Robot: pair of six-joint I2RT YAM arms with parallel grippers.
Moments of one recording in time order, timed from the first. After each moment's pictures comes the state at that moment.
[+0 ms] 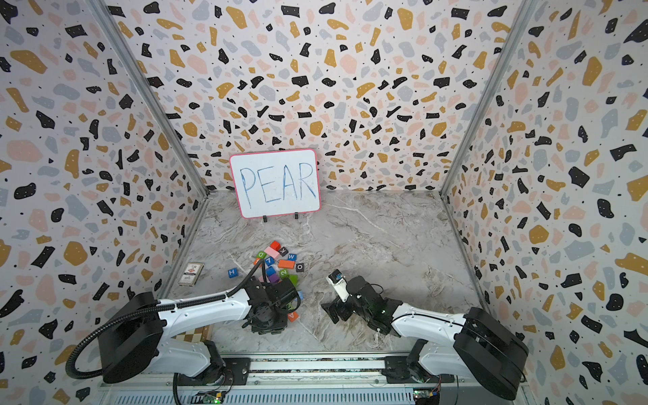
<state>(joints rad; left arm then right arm) -0.93 1.39 0.70 -0.84 0.02 -1.08 0.92 1.21 0.38 0.18 -0.05 0.12</state>
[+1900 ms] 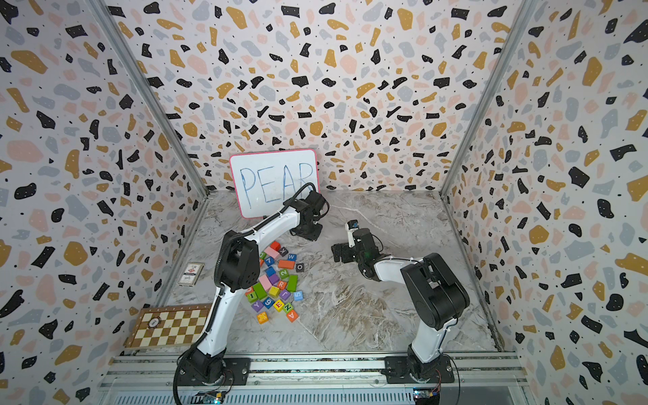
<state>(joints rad) -0.56 2.38 2.12 -1.02 -0.14 -0.11 0.51 1.74 0.82 0.33 -0.10 0.27</state>
